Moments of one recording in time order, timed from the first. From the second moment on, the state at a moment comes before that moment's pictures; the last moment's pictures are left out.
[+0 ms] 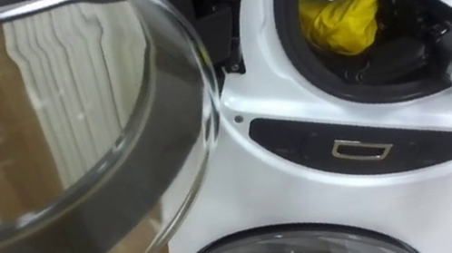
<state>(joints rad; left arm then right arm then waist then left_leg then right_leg) 0.21 0.29 0.12 1.01 0.29 0.21 0.05 -0.52 -0.66 0.01 0.27 0.20 0.13 0.24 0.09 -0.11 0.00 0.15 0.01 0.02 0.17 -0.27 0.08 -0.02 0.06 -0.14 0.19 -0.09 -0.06</state>
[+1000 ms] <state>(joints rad) 0.20 0.34 0.11 1.00 0.27 0.19 0.03 -0.56 -0.74 0.02 0.30 0.13 0.12 0.27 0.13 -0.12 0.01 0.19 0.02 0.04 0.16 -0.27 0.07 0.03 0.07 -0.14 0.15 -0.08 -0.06</state>
